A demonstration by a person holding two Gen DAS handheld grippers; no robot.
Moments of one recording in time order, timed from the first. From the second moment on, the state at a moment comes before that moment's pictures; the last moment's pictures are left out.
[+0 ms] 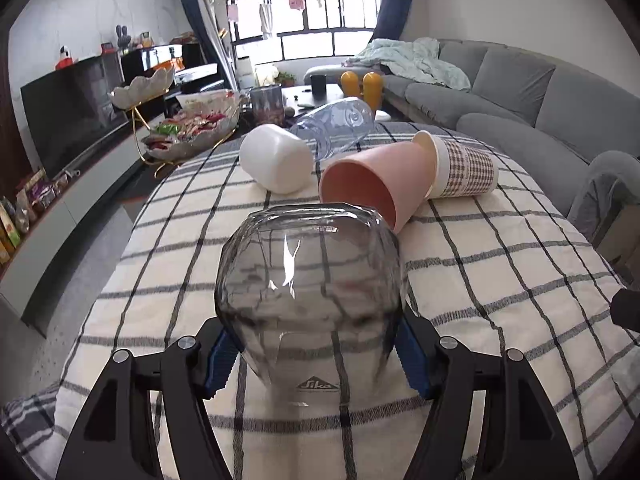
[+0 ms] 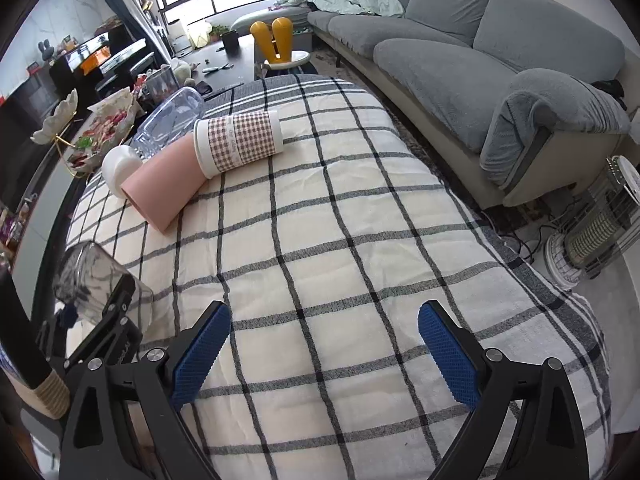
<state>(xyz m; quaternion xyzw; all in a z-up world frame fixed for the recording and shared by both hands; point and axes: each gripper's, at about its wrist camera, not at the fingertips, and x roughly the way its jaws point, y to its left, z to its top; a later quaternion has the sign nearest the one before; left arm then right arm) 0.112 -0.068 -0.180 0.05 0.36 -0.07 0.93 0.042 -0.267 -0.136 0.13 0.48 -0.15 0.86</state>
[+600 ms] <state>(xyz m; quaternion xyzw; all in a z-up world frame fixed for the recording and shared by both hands) 0.094 -0.062 -0.174 0.06 0.41 -0.06 0.91 0.034 -0.262 -0.117 0.12 0.46 -0.14 0.87</state>
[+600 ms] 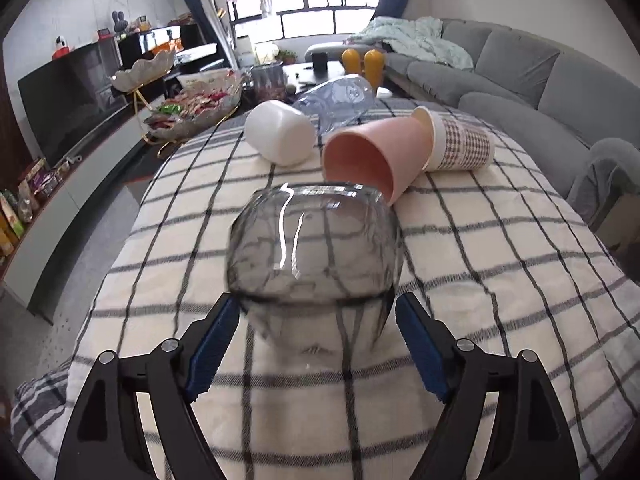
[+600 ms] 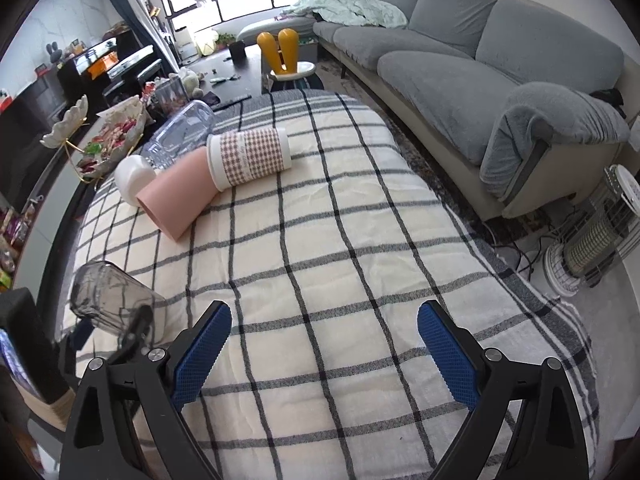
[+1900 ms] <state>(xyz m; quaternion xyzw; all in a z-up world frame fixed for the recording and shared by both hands) -0.011 0.003 -0.015 0.00 0.42 -0.03 0.91 -0.038 -0.204 0.012 0.02 0.35 -0.13 0.93</state>
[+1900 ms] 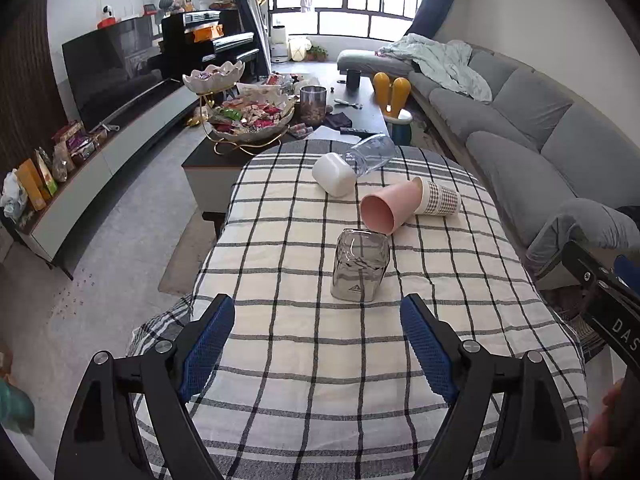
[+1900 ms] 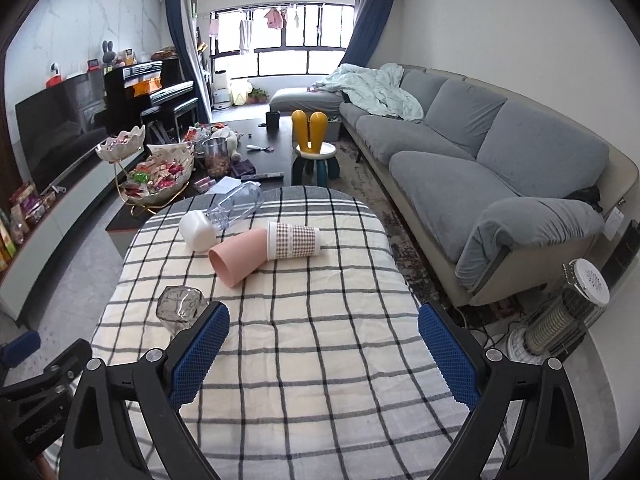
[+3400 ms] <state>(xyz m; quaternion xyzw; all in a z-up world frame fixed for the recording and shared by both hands) -0.014 0.007 -0.010 0.01 0.39 0.00 0.92 -0.037 -0.191 0.022 0.02 0.34 -0.12 0.93</state>
